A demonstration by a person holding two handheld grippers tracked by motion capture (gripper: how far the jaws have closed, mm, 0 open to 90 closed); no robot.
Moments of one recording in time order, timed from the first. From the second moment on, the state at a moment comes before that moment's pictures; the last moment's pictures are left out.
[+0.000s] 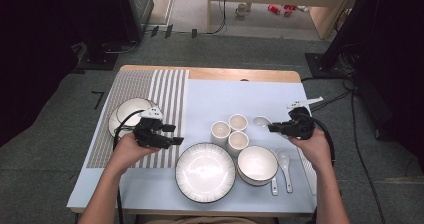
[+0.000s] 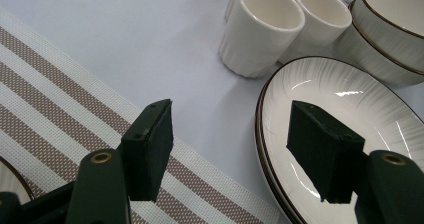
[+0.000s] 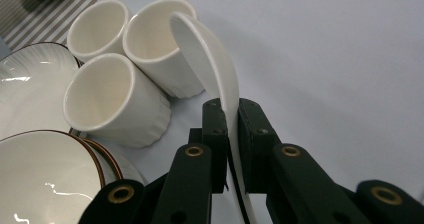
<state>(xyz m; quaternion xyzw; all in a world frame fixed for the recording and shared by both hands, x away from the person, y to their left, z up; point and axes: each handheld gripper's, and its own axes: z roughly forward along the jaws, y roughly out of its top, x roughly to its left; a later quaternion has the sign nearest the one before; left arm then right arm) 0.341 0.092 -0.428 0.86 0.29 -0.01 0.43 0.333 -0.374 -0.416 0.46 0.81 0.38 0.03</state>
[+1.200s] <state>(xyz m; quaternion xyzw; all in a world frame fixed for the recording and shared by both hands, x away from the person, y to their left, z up) 0.346 0.069 -0.416 0.85 0.27 -0.01 0.45 0.323 -0.351 -0.408 0.42 0.82 0.38 0.02</state>
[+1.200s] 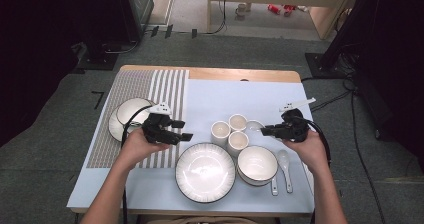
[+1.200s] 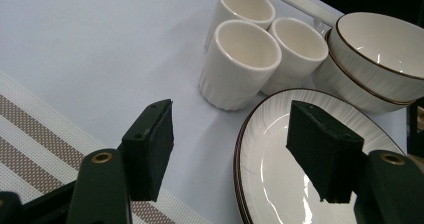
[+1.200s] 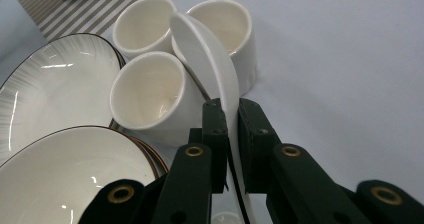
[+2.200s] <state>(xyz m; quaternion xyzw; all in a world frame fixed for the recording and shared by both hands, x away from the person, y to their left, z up) 0.343 0.047 -0.408 0.86 0.23 -0.04 0.46 0.315 -0.336 -0.405 0.40 0.83 0.38 0.00</state>
